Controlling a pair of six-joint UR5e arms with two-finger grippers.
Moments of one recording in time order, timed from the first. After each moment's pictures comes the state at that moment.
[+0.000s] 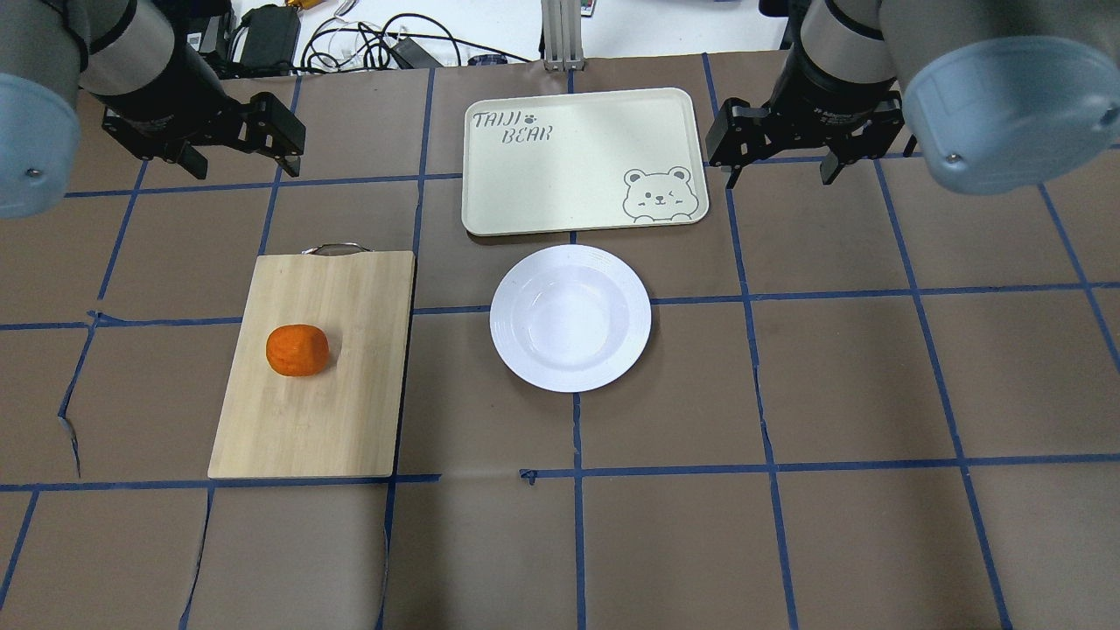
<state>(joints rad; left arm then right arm) -1.46 -1.58 -1.62 -1.34 1.58 0.11 1.63 -1.54 1.60 -1.75 -1.55 0.05</state>
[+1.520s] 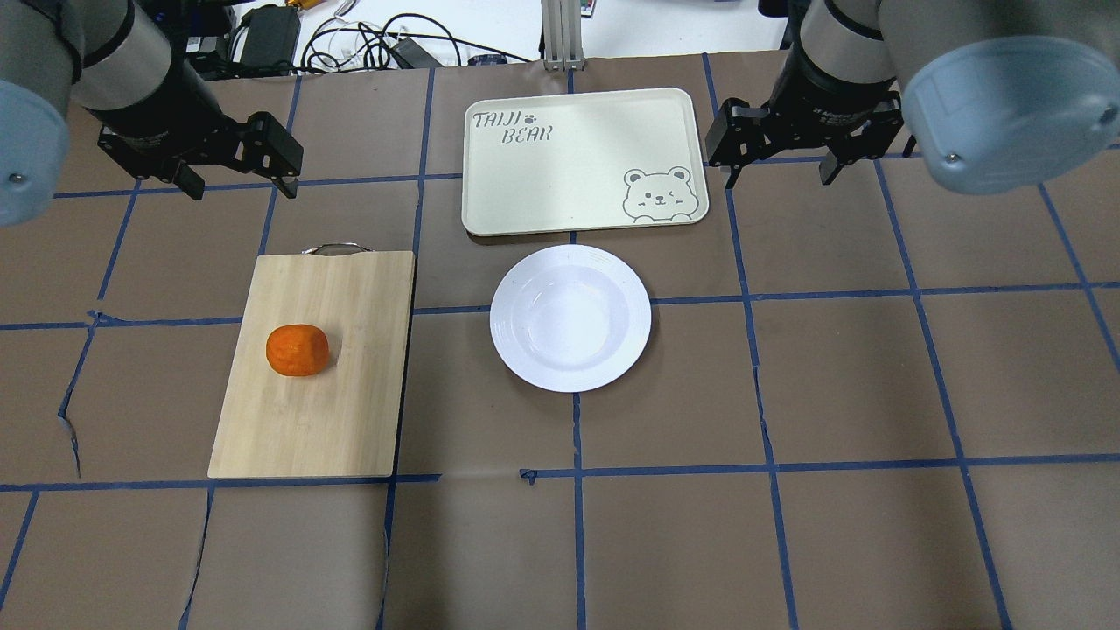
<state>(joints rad) -1.46 -1.57 -1.63 -1.40 1.59 0.13 1.63 -1.54 1.60 -1.75 -1.55 0.05</state>
